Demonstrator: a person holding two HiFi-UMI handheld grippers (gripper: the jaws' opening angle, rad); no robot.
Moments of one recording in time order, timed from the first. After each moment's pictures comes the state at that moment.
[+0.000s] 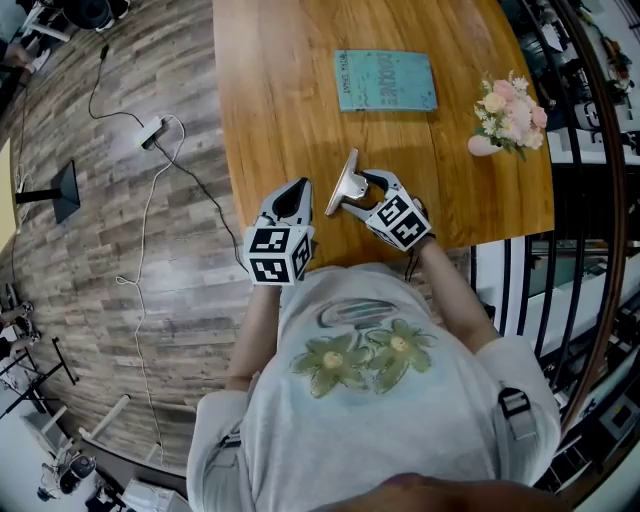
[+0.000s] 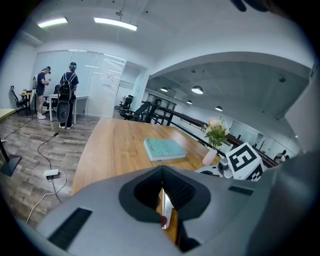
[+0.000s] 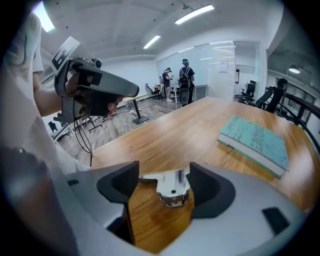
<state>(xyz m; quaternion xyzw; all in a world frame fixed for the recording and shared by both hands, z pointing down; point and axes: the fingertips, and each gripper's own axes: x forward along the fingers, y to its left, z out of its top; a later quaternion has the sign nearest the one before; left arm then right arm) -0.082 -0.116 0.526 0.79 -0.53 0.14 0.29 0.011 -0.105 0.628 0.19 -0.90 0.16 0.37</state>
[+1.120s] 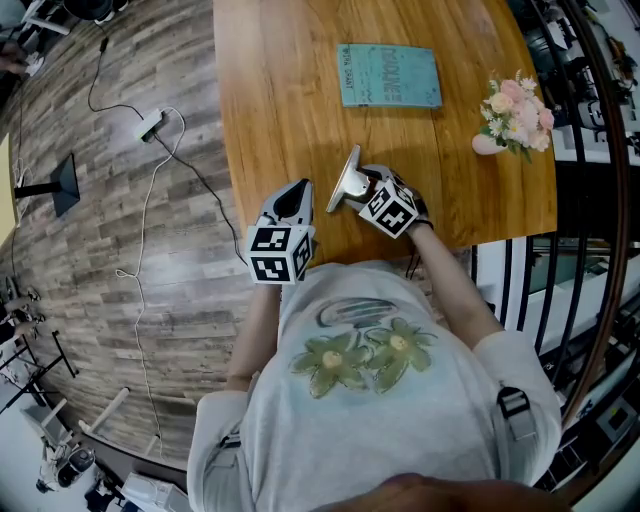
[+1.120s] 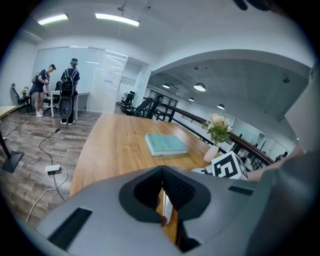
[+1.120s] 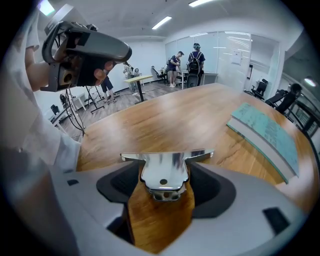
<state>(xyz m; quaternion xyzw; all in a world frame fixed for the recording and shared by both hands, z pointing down) -0.083 -0.111 0.544 0.78 -0.53 0.15 0.31 0.014 -0.105 0.693 0.15 -0.87 0.13 0.46</state>
